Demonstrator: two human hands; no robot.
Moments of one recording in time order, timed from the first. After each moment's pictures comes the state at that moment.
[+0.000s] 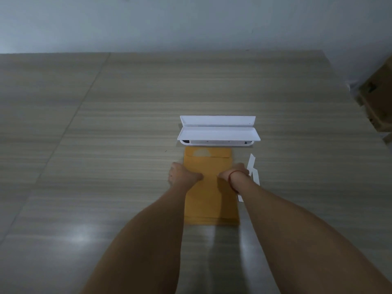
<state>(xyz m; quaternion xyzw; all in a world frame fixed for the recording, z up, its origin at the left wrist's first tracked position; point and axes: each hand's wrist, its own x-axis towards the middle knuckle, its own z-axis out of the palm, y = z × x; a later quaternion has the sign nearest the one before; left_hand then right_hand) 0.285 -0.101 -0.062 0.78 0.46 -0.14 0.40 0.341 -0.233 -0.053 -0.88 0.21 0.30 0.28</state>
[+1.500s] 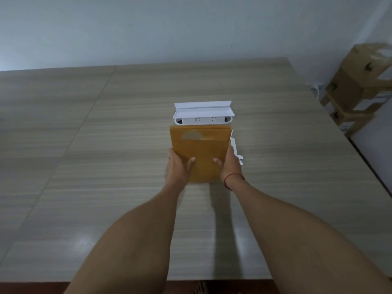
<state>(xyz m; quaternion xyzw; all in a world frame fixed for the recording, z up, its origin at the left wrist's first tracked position) 0.108 -0.174 0.001 0.86 0.26 0.07 0.44 0.160 -0.314 0.005 -0.88 0.00 0.11 0.46</state>
